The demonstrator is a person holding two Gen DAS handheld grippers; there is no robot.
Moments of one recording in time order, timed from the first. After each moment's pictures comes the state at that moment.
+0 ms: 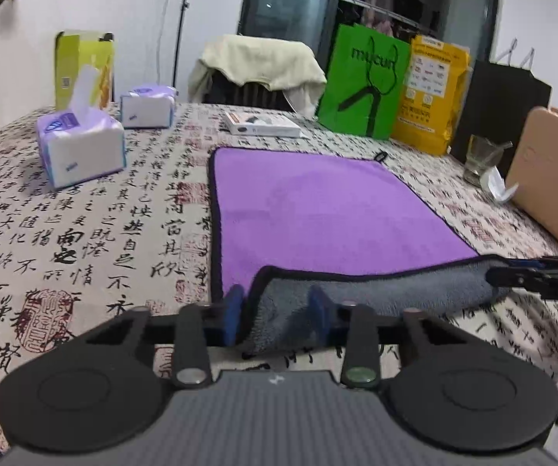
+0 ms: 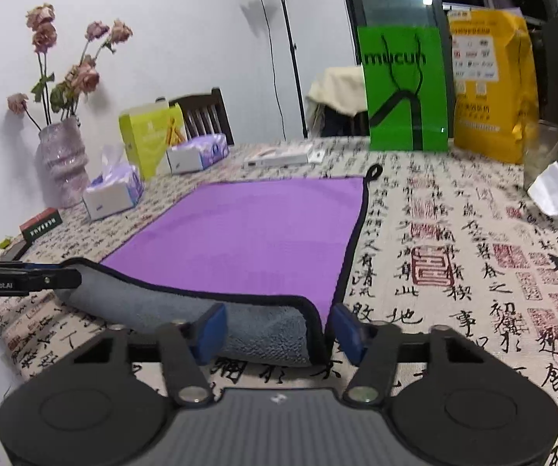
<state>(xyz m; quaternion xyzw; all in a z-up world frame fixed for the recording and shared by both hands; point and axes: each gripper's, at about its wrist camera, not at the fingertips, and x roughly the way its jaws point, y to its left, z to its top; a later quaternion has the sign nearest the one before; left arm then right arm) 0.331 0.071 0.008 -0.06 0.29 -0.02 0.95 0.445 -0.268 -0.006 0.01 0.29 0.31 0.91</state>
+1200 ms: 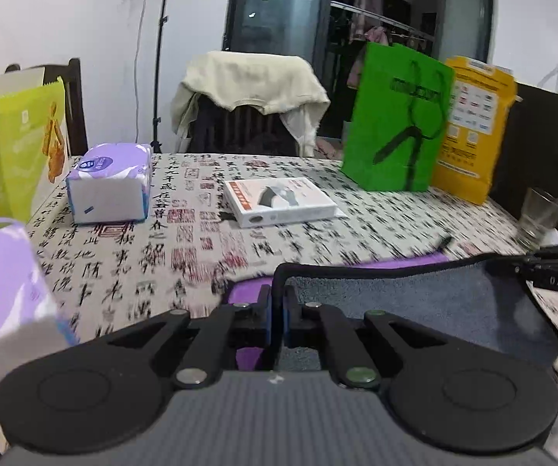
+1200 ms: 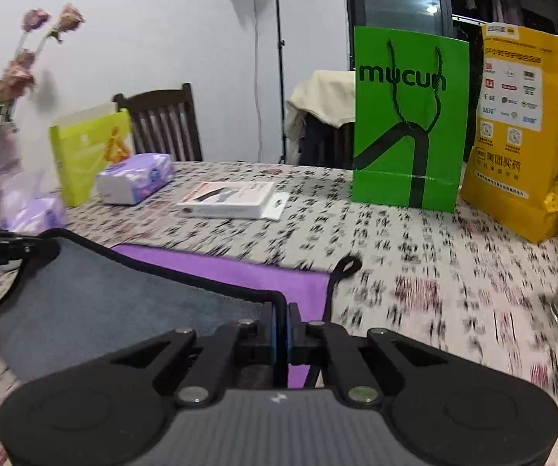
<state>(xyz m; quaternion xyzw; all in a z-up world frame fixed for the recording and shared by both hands) 0.553 0.130 0.040 -0.05 0.27 -0.03 0.96 0.648 -0.203 0.026 -0.04 0.28 0.26 0.92</state>
